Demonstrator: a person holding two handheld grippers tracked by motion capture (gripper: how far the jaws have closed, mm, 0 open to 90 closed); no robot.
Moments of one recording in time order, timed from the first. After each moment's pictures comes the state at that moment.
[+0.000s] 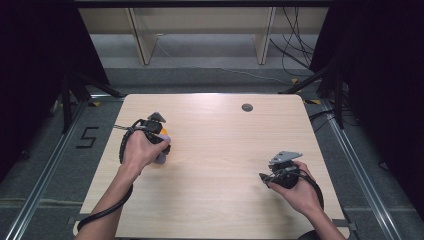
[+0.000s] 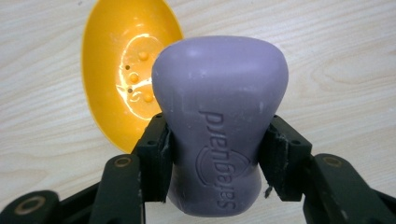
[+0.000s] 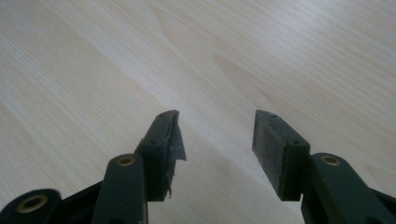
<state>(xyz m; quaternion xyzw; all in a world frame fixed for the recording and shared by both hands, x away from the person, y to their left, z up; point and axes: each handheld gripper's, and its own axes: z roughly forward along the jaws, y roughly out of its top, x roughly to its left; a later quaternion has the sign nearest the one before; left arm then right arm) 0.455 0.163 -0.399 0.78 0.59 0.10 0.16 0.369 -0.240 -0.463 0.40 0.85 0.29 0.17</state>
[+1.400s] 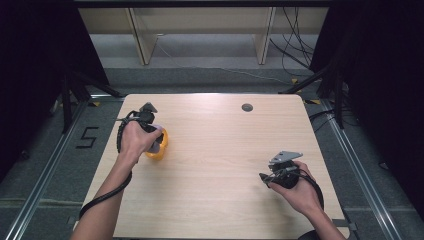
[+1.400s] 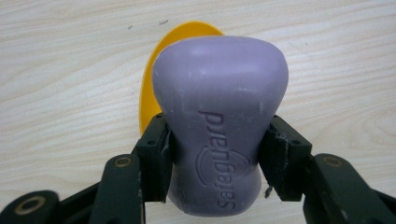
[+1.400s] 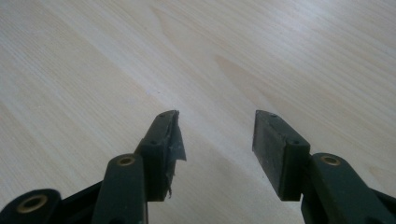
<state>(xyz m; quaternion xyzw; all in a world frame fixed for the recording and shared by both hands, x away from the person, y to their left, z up) 0.495 0.189 -0.408 0.76 0.62 0.12 0.16 0.370 -0.241 -0.464 0.40 0.85 0.29 0.17</state>
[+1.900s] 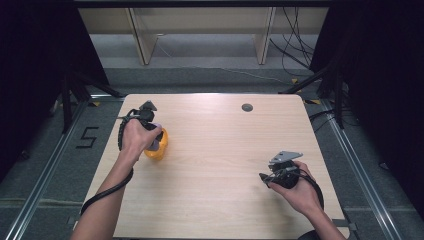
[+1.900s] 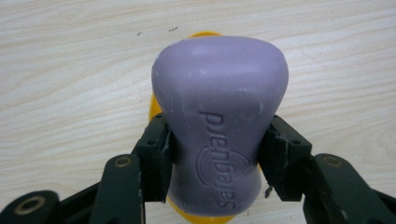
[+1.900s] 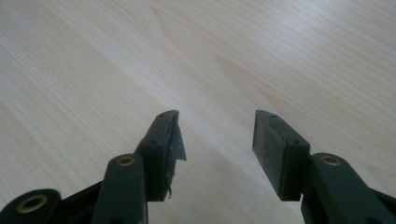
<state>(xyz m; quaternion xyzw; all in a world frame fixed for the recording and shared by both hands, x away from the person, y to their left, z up) 0.505 0.191 -0.412 0.75 0.63 0.12 0.15 0.370 -0.241 -0.464 0.40 0.85 0.29 0.17</state>
